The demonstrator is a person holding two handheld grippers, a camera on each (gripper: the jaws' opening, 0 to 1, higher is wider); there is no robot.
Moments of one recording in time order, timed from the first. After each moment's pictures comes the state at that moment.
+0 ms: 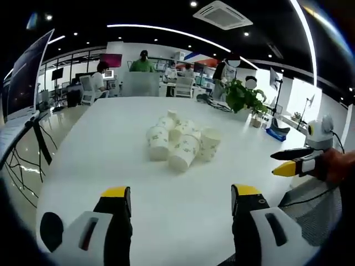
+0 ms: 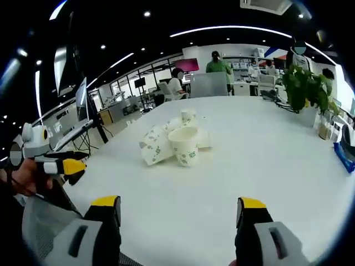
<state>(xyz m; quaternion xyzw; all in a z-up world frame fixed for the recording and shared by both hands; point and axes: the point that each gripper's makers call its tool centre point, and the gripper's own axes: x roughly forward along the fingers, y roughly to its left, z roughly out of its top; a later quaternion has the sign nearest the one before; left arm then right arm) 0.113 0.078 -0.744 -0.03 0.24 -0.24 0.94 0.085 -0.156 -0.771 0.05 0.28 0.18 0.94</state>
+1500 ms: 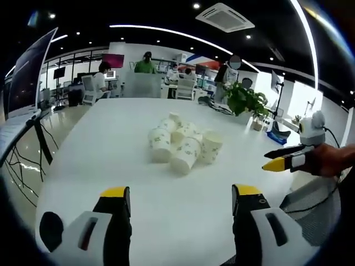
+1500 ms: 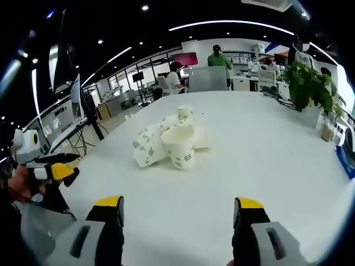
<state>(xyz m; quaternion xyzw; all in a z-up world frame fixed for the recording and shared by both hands) 0.116 0.082 -0.743 -0.04 0.23 -0.23 0.94 0.123 -0.158 -0.776 0.05 0.31 0.18 0.93</state>
